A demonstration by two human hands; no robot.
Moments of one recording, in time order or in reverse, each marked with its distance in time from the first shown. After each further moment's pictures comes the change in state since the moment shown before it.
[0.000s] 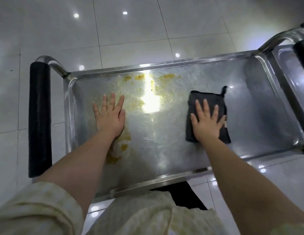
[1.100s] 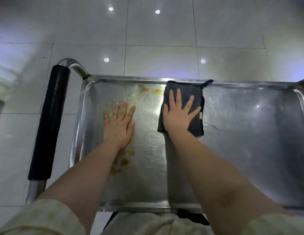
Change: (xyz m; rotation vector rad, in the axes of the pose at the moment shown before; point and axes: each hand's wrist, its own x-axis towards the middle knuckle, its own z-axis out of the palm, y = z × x) left_hand 0.018 -0.010 0.000 0.002 -0.018 -0.021; right_hand 0.070 -0.177 -0.016 -0.001 0.008 -0.236
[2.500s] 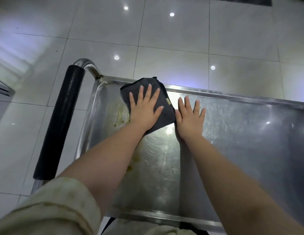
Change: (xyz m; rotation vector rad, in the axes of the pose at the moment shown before) left_hand 0.078 0.057 -0.041 -0.109 0.031 -0.067; right_hand 0.023 0.019 -0.005 -0.020 0.005 -0.228
